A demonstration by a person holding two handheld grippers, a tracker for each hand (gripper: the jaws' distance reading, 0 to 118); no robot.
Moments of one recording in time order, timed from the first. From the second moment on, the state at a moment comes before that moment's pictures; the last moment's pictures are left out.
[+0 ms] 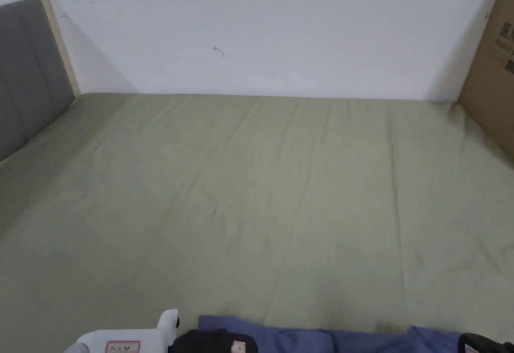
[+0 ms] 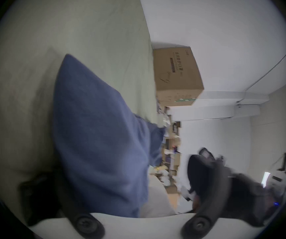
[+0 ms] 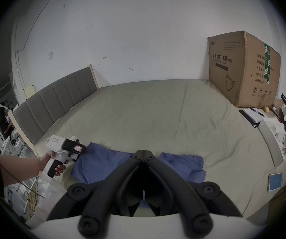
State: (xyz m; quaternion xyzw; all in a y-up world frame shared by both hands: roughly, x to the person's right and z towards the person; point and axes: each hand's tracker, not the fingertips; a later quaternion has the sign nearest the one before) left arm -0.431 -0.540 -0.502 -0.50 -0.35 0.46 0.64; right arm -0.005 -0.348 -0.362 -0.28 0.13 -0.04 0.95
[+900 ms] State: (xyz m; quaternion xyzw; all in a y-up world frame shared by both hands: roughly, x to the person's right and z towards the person) left arm -0.267 -0.365 -0.491 -0.57 -0.15 0.11 0.80; right arm 0.055 -0.342 -0.317 -0.24 0.11 -0.12 0.96
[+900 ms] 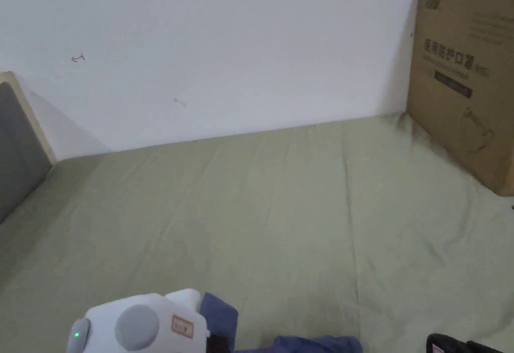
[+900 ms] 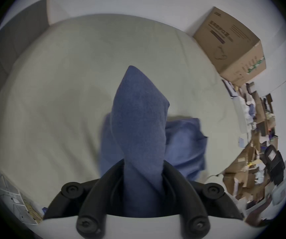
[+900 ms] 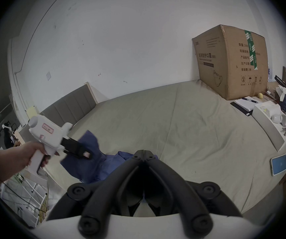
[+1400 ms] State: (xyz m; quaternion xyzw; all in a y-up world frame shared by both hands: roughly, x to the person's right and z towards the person) left arm -0.202 -0.388 -0.501 -0.58 -0.27 0.21 0.74; right arm 0.089 -0.348 -0.308 -0.24 0.08 -0.14 0.96
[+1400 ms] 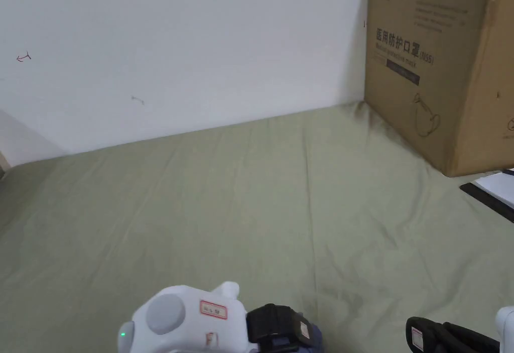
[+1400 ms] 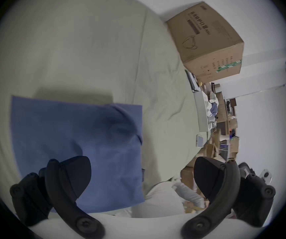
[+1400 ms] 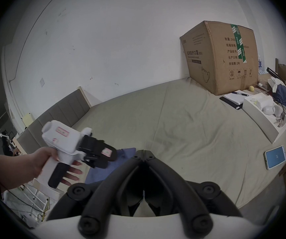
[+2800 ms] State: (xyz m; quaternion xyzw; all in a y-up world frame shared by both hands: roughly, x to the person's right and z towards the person) left arm -0.269 -0.267 -0.330 -0.10 -0.13 0.13 0.98; right arm 0.043 -0.269 -0.291 -0.08 0.12 -0.10 0.99
